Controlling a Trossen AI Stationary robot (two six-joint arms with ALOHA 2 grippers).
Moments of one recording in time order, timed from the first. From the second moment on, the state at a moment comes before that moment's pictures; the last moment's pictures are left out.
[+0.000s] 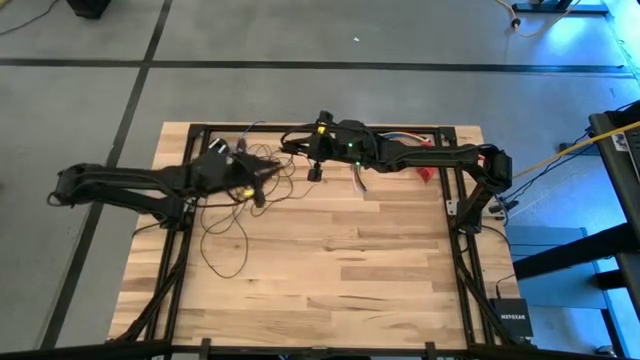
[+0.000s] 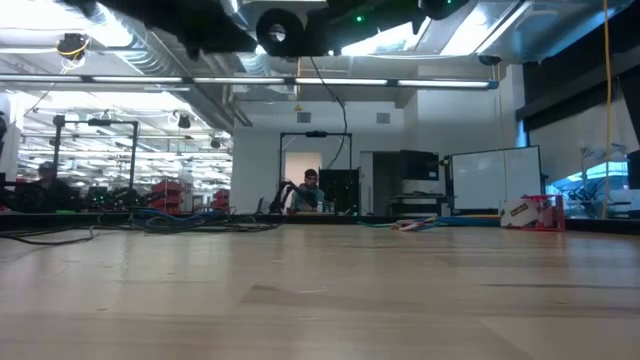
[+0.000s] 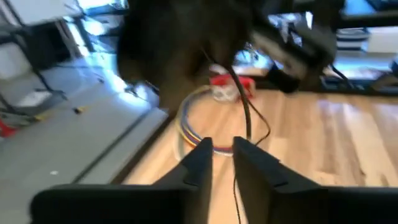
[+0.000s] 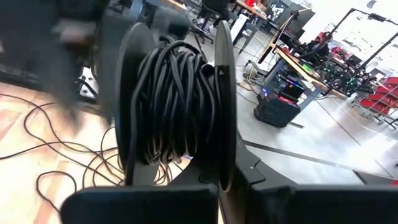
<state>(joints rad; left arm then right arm) 0.09 0.94 0.65 0.08 -0.35 0.08 -0.23 1.73 1.36 0.19 0.07 -0.48</state>
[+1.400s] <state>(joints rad) 0.17 1.61 0.61 1.02 0.02 0.06 -0.23 1.73 1.36 0.20 0.07 -0.48</state>
